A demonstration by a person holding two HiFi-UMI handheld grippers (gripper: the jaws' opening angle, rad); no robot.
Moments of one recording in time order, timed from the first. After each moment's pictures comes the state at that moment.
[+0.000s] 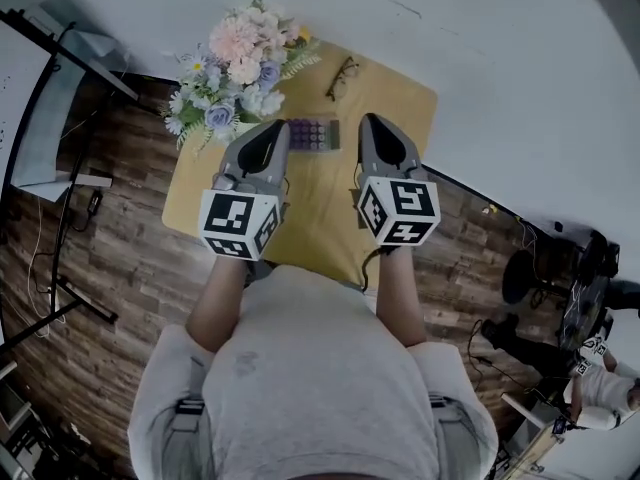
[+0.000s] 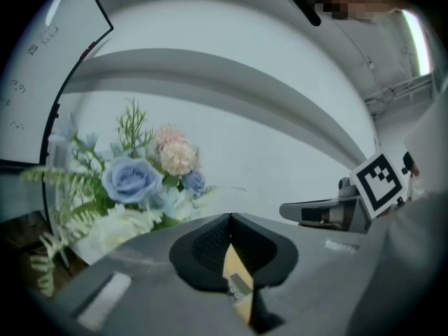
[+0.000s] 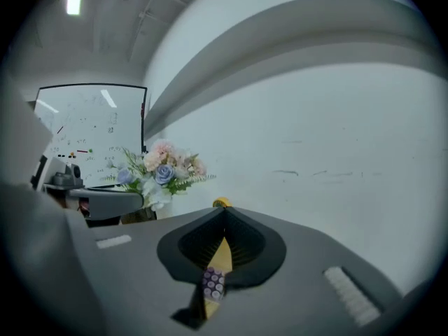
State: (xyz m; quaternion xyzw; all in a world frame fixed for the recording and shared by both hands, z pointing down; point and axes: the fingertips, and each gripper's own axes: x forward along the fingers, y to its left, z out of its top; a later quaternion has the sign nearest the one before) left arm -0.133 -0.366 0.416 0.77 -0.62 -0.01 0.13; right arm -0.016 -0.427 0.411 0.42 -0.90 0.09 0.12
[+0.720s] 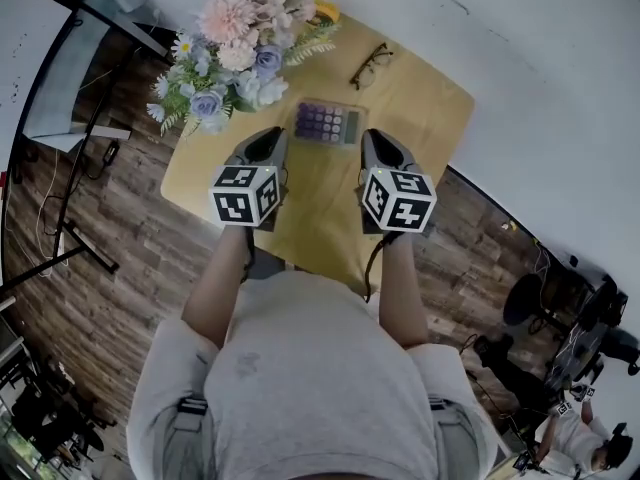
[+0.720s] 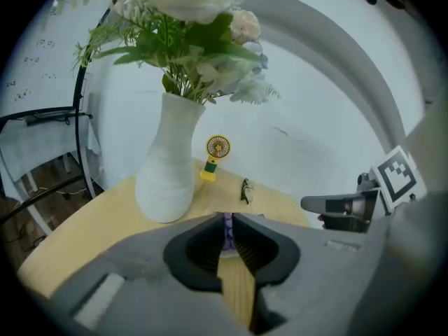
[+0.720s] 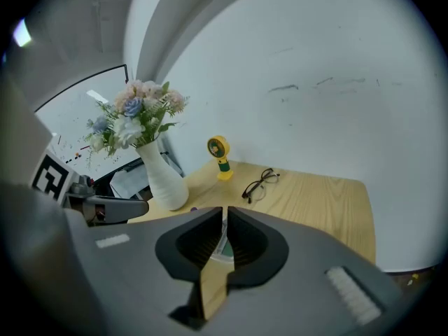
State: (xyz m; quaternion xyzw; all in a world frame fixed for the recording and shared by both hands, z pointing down) left arm -0.143 -0.370 0.579 0.66 -0.66 0.07 0.34; right arm -0.002 -0.448 0.562 0.35 -0.87 0.24 0.24
